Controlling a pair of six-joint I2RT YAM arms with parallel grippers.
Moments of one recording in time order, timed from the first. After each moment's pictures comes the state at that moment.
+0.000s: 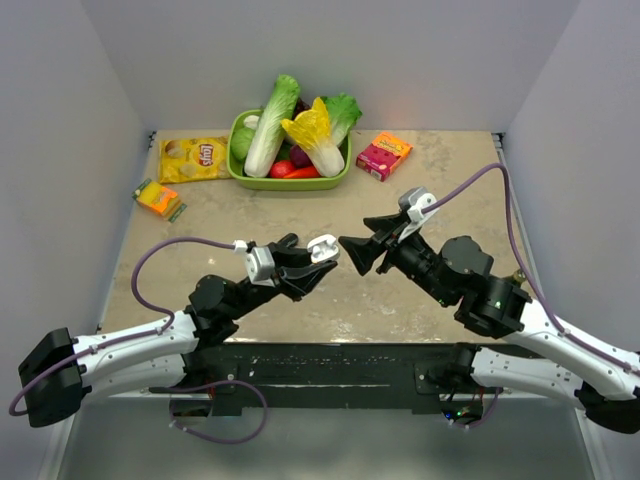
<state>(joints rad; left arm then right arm) -1.02 0.91 0.41 0.92 0.09 -0.12 1.05 0.80 0.95 -0.13 0.29 0.18</state>
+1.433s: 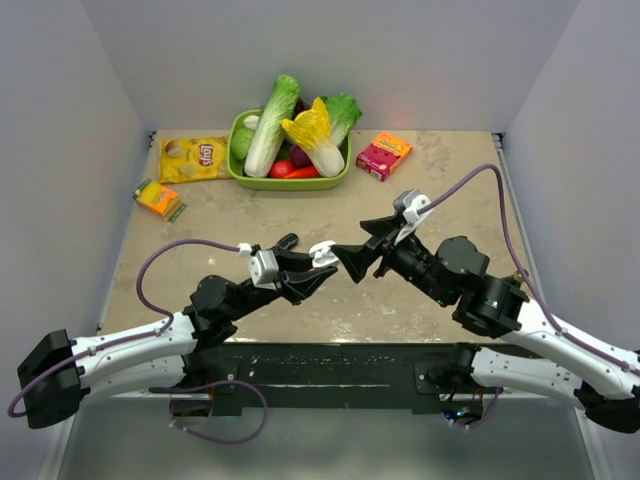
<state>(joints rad) -1.02 0.89 0.39 0.87 0.12 -0.10 1.05 0.81 0.94 -0.13 0.24 0.22</state>
